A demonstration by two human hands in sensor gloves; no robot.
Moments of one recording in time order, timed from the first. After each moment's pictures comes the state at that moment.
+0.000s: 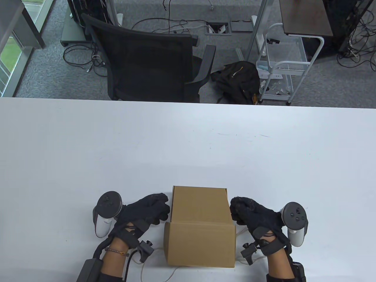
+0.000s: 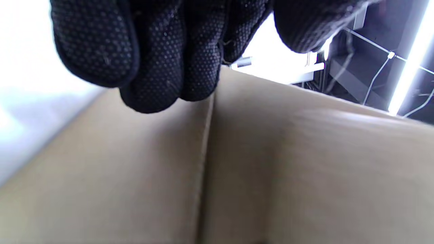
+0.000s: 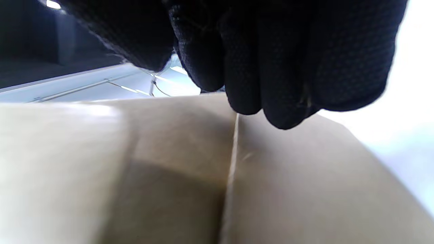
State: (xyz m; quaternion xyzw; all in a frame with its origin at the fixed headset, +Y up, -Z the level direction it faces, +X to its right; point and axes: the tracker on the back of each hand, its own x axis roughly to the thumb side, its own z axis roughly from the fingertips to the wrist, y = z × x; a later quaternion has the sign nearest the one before) left_hand -0.187 -0.751 -0.187 -0.16 -0.11 0.62 0.76; right_hand 0.224 -0.741 -0.189 0.10 0.08 0.78 0.62
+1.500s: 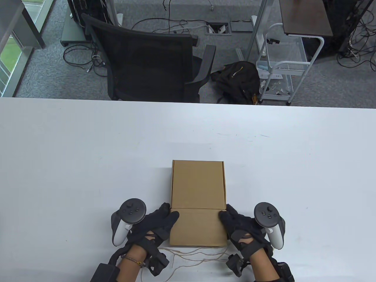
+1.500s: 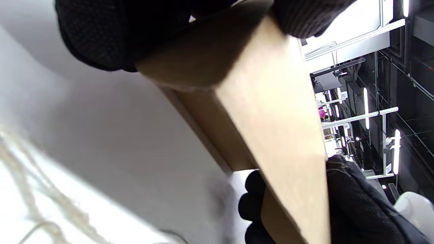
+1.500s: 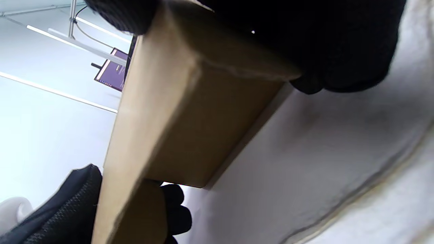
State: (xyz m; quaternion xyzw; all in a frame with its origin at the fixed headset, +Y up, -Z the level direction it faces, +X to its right) left_hand -0.144 -0.766 -0.168 -0.22 -0.02 0.51 0.83; right_hand 0.179 -0.771 -0.180 0.03 0.20 0.82 0.53
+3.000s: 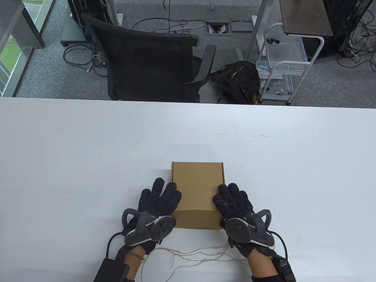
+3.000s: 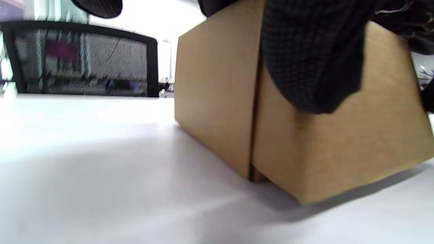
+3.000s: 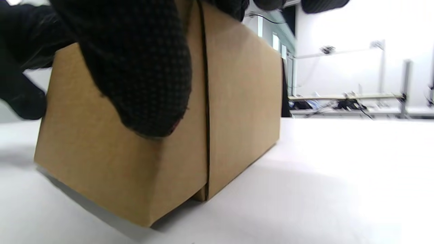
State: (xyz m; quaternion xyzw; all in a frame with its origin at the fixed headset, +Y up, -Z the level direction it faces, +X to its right) left_hand -0.111 -0.734 -0.172 0.07 -0.23 0.01 0.97; right_hand 0.138 -0.732 -0.180 0.28 -0.07 0.96 0.06
